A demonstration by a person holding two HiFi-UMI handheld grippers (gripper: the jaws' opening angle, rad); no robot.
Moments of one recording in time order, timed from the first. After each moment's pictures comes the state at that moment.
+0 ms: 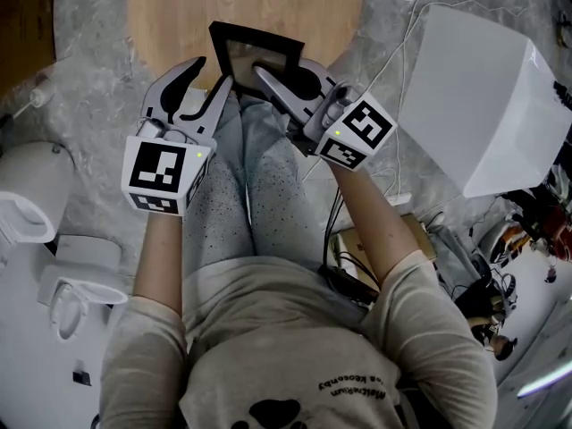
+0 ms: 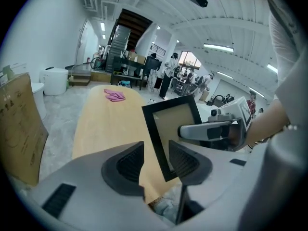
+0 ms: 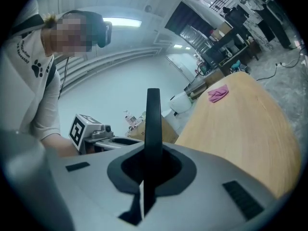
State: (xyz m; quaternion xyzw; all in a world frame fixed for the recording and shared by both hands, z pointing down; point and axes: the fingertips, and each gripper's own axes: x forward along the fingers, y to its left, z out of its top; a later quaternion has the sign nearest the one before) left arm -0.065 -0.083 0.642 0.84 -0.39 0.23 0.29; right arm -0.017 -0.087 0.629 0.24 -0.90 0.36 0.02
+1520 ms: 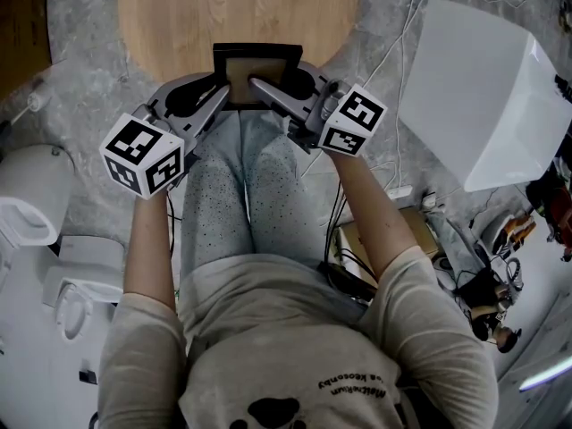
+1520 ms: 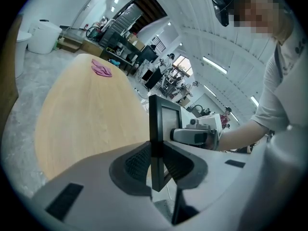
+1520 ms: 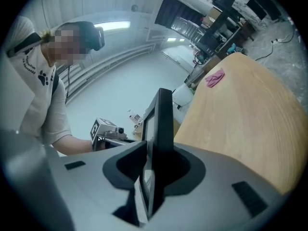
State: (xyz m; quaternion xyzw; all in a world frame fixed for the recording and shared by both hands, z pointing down) left arm -0.050 -0.059 0.673 0.85 -0.25 0.17 0.43; right arm -0.011 -0.071 0.665 0.20 -0.88 0.42 0.01
